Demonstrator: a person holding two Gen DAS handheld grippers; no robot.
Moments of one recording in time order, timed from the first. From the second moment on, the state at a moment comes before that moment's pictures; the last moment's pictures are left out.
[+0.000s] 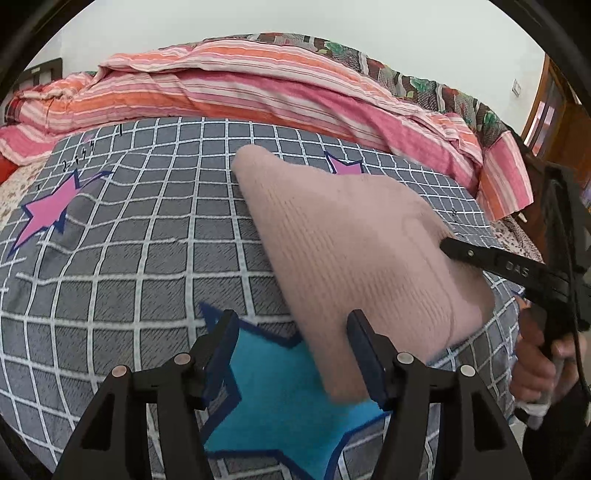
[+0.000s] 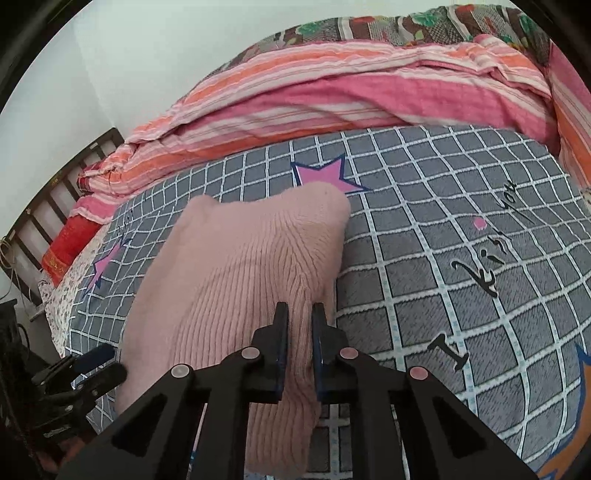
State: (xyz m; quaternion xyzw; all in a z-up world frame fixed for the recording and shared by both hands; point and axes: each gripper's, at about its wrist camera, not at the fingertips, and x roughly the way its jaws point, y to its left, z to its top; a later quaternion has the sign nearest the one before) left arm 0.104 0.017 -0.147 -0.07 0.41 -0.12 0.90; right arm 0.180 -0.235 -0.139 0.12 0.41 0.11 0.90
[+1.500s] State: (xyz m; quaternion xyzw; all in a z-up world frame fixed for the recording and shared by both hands) left arm 0.127 0.009 -0.136 -0.11 0.40 -0.13 0.90; right arm 0.165 -0.250 -0.141 0.14 0.42 0.15 0.89
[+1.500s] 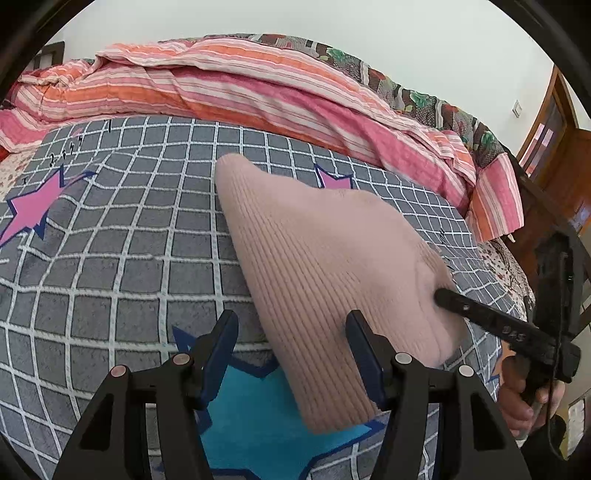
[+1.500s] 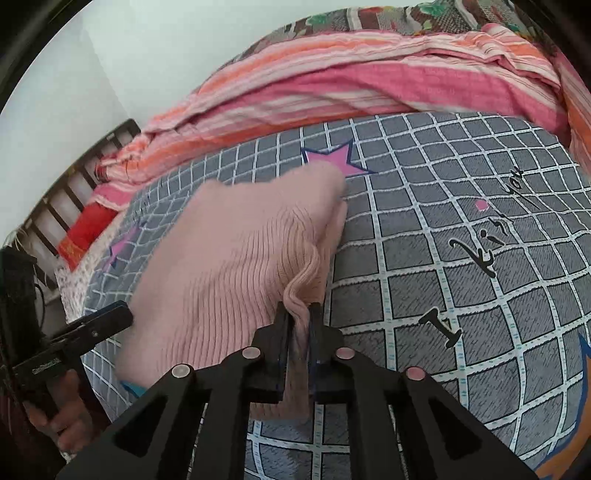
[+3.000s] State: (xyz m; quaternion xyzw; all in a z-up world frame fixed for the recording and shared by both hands) left arm 0.196 -0.002 -0.158 -0.07 0.41 -0.09 0.90; right arm 0.223 -0.230 -0.161 0.08 0.41 0.10 0.90
